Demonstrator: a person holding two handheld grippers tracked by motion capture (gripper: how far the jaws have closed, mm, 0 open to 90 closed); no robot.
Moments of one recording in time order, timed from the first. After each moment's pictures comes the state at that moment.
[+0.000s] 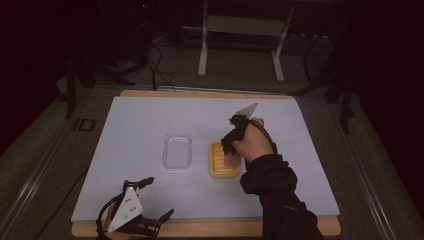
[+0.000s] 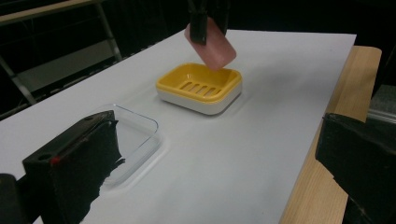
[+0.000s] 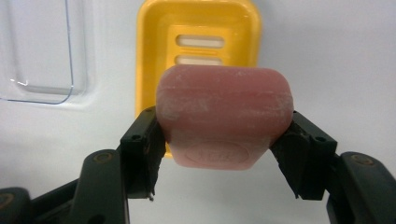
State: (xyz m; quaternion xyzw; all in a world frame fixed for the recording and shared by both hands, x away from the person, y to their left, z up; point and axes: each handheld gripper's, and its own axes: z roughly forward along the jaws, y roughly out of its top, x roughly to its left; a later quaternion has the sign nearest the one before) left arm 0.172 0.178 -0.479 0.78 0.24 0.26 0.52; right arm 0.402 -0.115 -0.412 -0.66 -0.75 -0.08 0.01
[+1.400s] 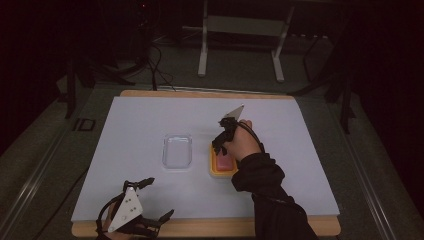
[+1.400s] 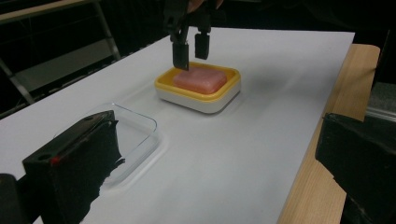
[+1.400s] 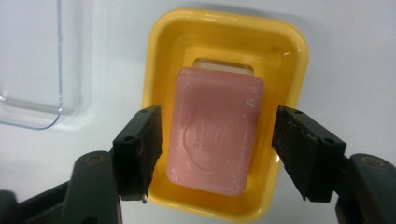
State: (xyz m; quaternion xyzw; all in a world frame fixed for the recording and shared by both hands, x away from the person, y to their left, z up) left arm 0.172 0.177 -0.480 0.78 0.24 0.26 0.52; right arm 0.422 -0.094 -0.447 -0.63 -0.77 -0.09 0.01
